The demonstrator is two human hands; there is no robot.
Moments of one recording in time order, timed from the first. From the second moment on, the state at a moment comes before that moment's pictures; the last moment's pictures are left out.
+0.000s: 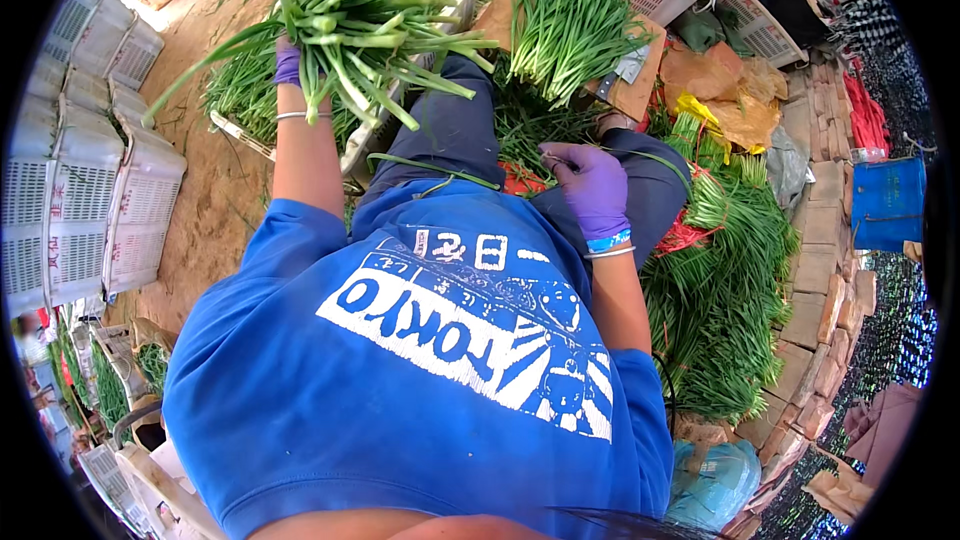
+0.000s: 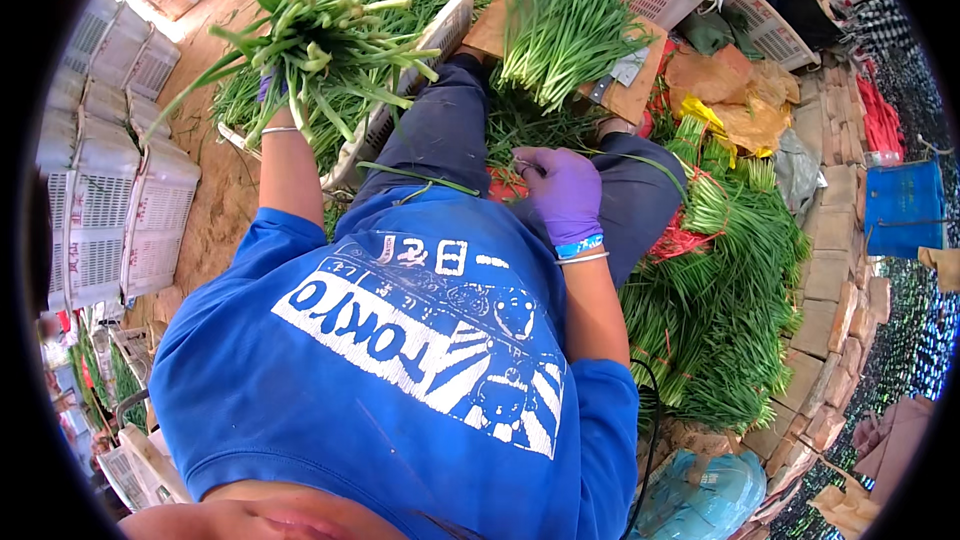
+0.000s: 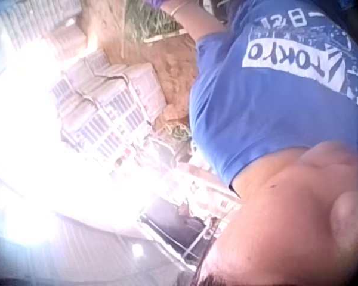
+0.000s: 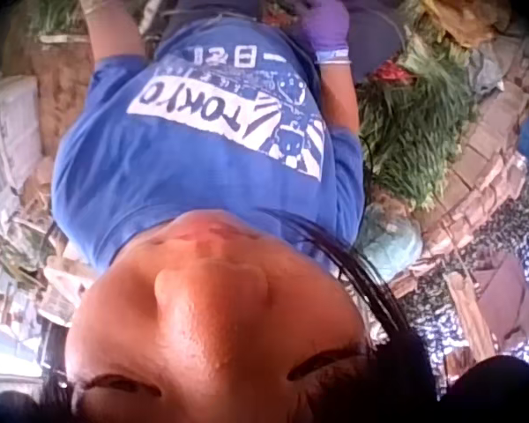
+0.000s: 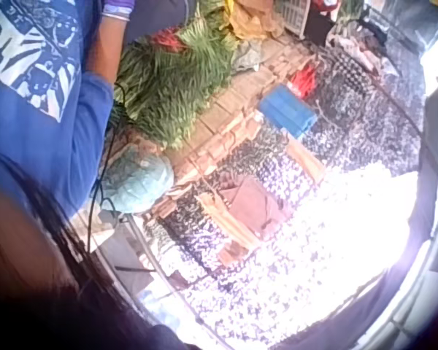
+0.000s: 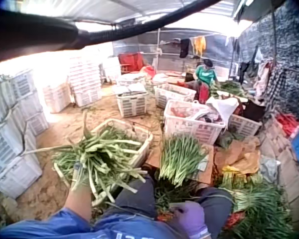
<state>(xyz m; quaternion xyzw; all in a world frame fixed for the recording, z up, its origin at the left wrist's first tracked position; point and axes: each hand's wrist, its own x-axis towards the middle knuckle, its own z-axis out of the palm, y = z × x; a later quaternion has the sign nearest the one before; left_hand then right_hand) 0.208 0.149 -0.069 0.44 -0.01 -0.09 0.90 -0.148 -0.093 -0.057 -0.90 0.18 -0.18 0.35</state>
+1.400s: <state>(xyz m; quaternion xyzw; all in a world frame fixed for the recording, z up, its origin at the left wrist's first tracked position) 0.153 0.117 -0.045 0.29 0.08 -0.07 0.95 -0.134 -0.076 0.011 -0.67 0.11 -0.30 0.67</state>
